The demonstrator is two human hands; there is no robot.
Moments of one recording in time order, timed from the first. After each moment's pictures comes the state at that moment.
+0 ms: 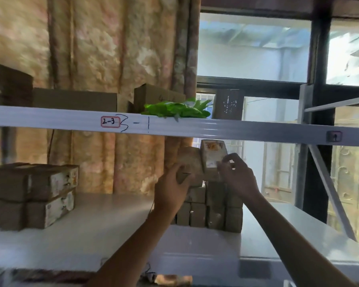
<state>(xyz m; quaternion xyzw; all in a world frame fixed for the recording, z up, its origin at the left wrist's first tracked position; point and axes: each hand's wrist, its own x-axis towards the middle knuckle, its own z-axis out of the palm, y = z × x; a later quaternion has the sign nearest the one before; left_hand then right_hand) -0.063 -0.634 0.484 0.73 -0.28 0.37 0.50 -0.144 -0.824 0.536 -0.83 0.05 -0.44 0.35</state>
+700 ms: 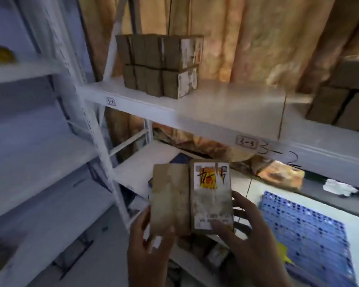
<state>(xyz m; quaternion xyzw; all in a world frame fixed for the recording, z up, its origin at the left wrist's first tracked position) -0.275 -0.361 0.169 0.65 0.18 0.29 0.68 -0.226 -0.560 0.212 -0.78 -0.13 -0.08 0.60</state>
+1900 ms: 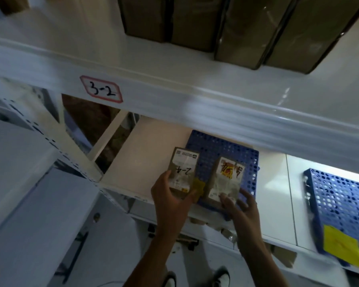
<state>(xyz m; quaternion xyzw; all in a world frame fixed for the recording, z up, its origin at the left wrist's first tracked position) 0.020 -0.161 0.015 0.83 0.11 0.10 0.54 -0.020 -0.341 0.054 -0.64 0.30 -0.02 0.71</state>
